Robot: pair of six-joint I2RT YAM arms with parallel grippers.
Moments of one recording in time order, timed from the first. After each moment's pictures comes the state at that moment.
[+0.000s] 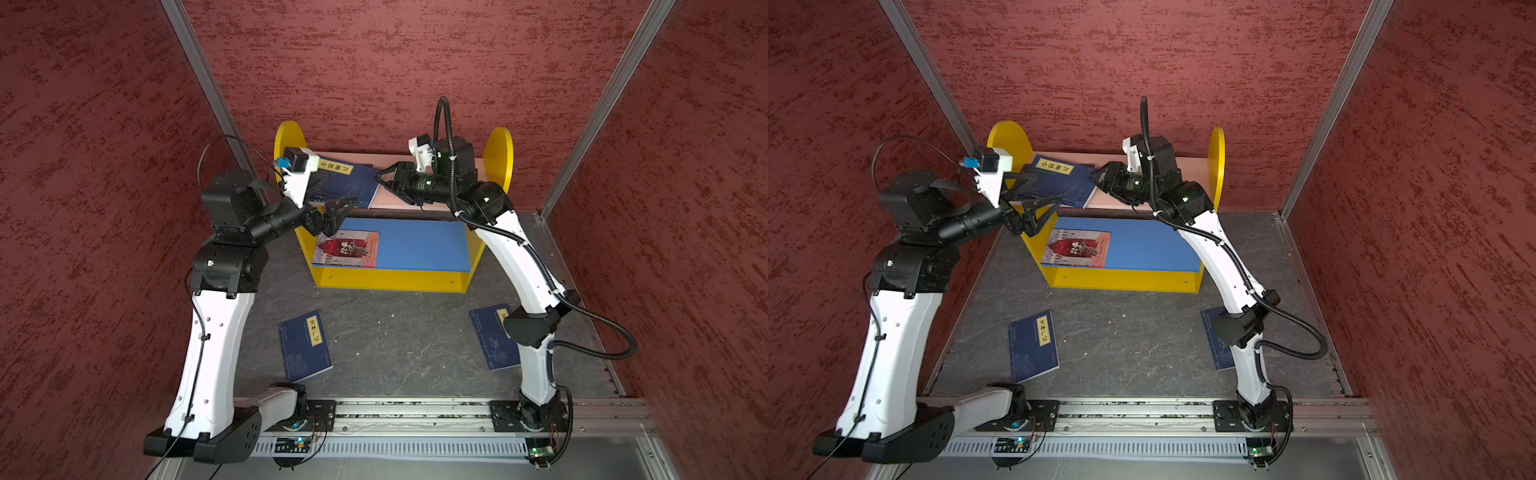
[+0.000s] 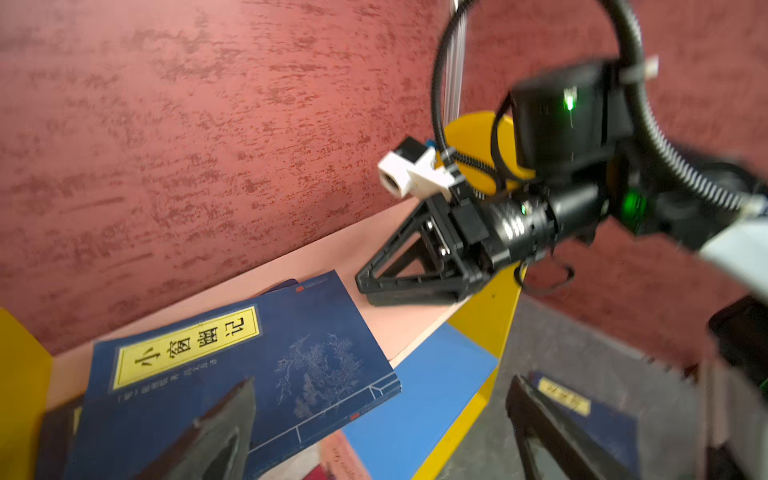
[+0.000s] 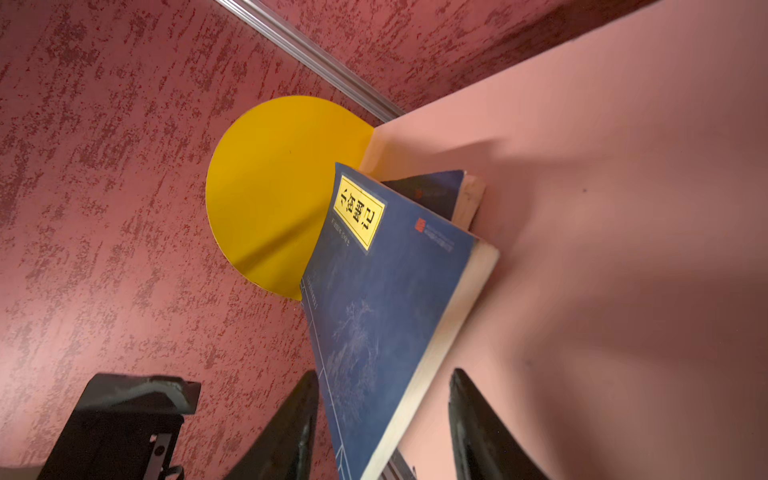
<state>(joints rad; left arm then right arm) -0.14 1.18 1.70 -0.62 0.63 0.23 0.62 2.03 2.59 -0.80 -0.36 0.87</state>
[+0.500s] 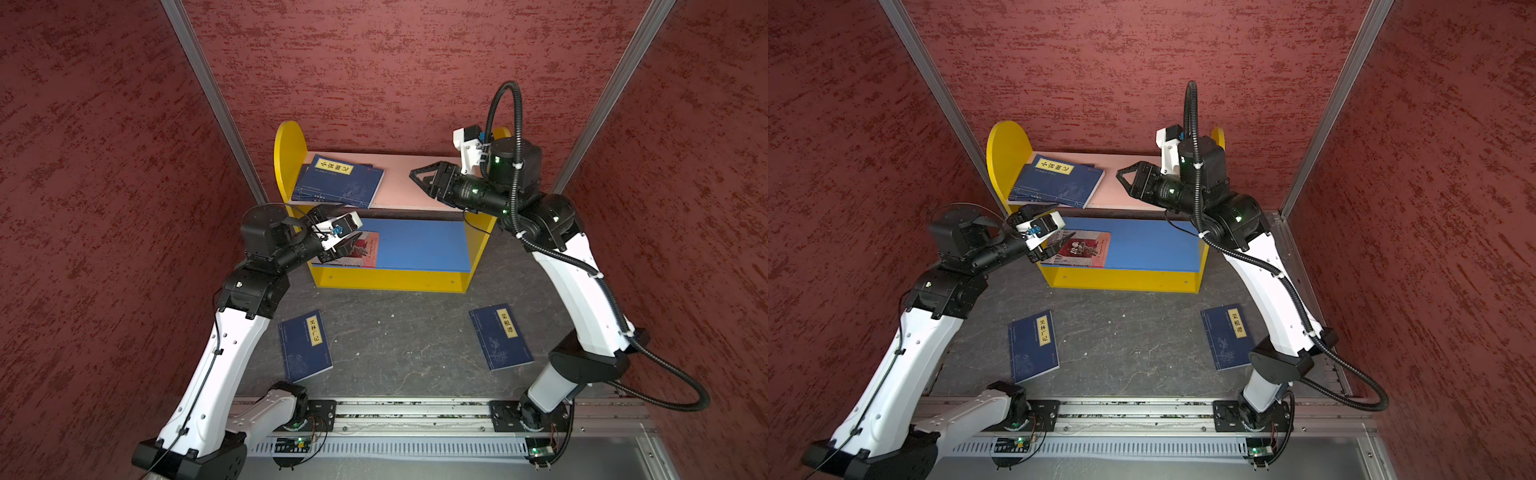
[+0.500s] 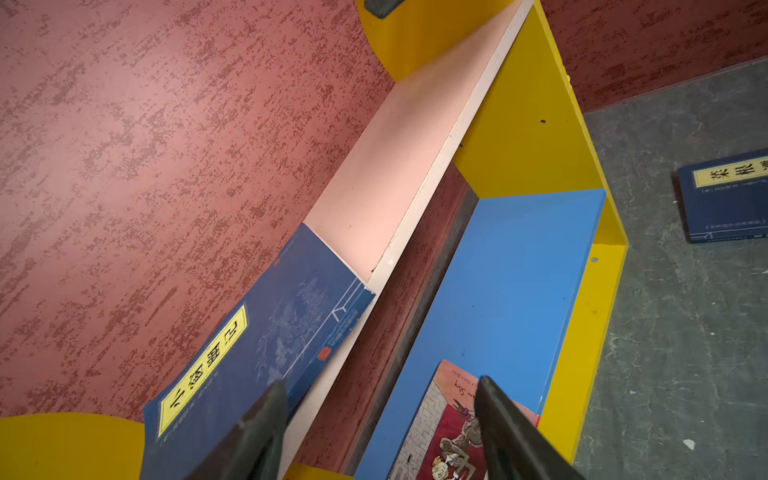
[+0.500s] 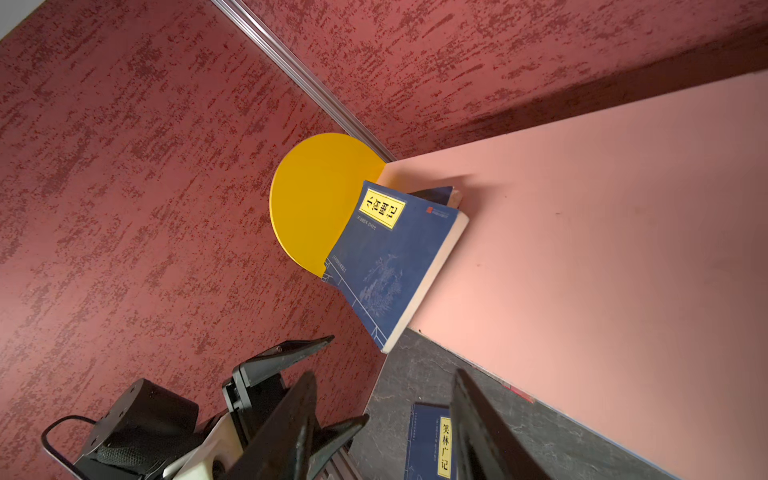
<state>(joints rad) -0.24 1.05 1.33 -0.45 0.46 0.87 0.62 1.68 2.31 -0.83 -0.24 0.74</state>
